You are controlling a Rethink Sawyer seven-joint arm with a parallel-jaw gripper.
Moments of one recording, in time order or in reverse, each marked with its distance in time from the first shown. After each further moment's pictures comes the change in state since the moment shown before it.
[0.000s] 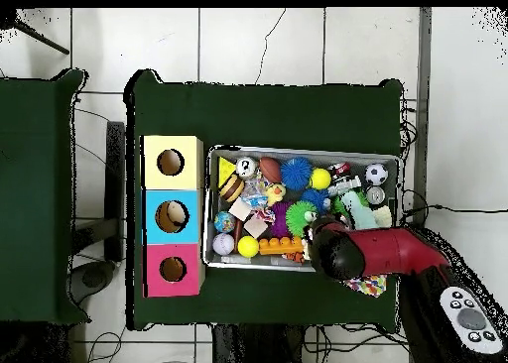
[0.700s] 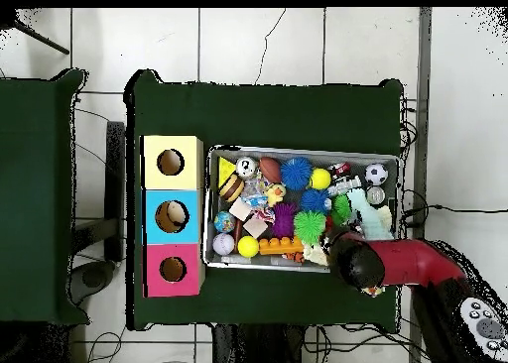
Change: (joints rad) arm -0.076 0.049 -0.011 -0.011 -0.041 0.000 0.000
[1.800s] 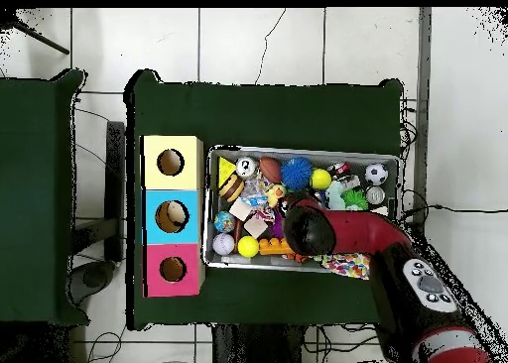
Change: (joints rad) arm 0.198 0.067 -0.078 -0.068 0.277 -0.175 0.014
